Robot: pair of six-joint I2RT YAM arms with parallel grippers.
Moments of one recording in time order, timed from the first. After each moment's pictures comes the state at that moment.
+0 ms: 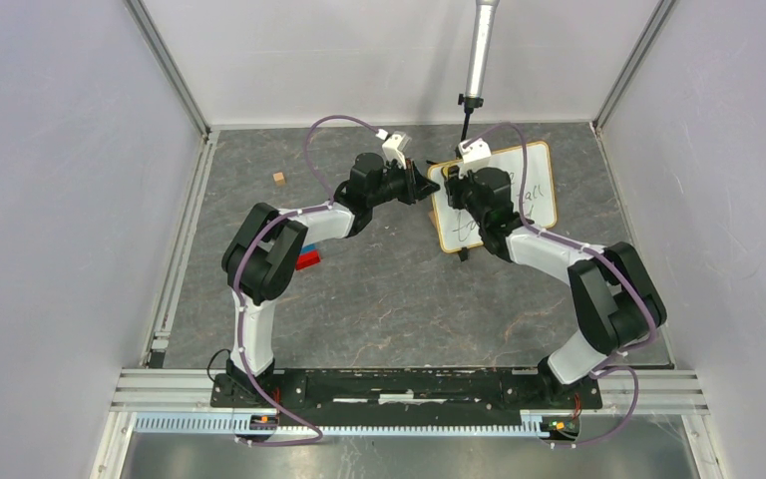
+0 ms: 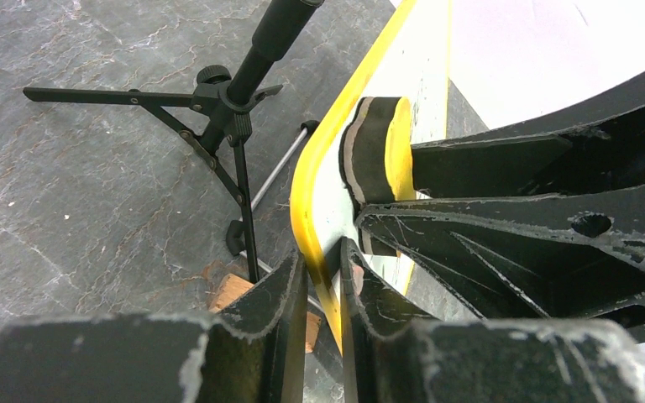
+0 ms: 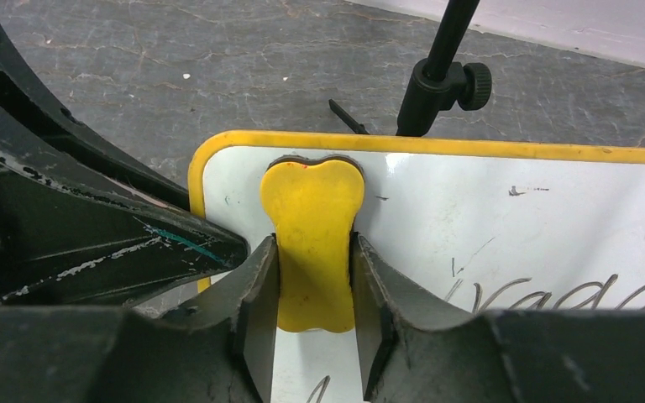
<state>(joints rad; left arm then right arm) -0.57 2.04 1.28 0.58 0.40 -0.48 0.44 1.61 0.87 0.47 0.13 0.02</state>
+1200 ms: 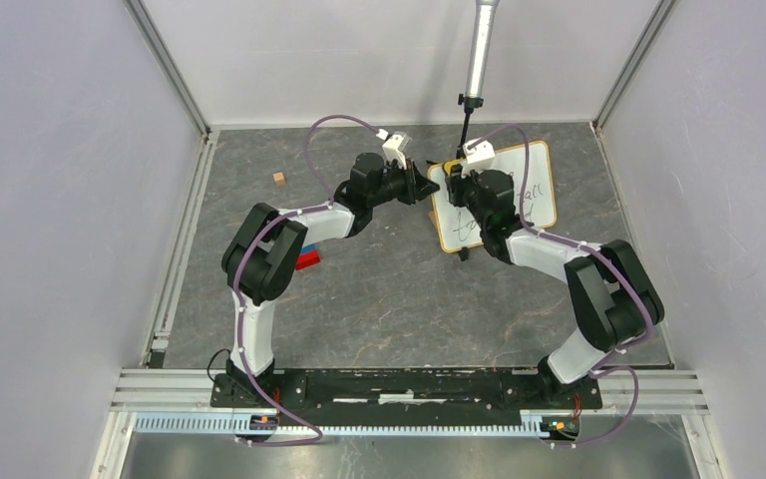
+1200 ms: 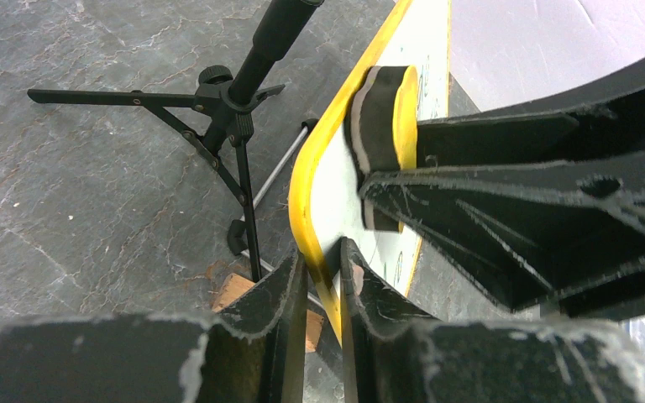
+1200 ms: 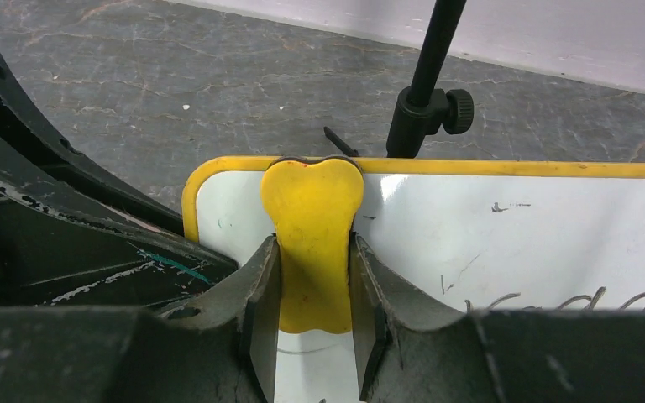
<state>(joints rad) -0.58 2.04 1.28 0.58 0.39 -0.47 0.42 1.62 0.85 0.58 0.13 0.02</state>
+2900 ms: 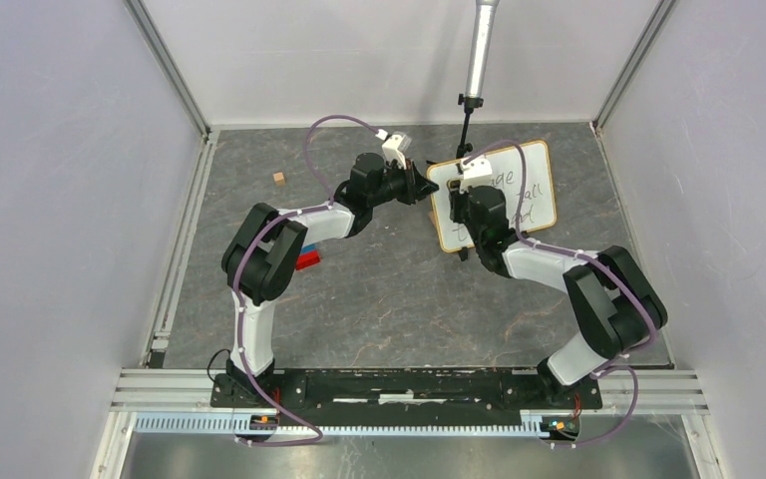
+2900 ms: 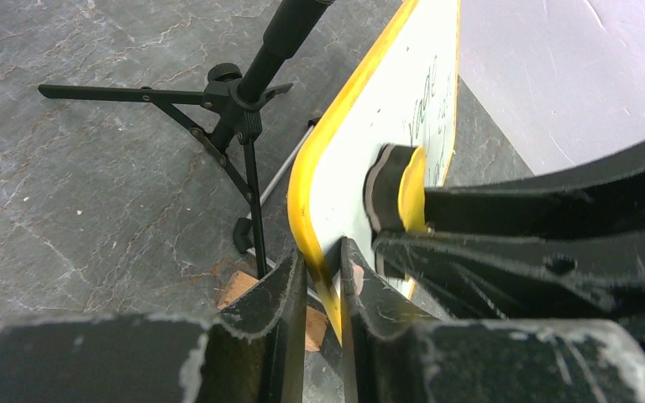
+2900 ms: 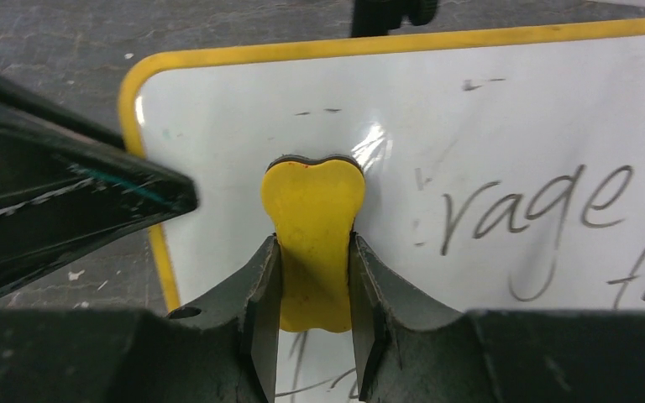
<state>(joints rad) -0.58 2.04 1.28 0.57 0.38 -0.47 0.48 1.59 0.75 0.55 0.29 0.07</state>
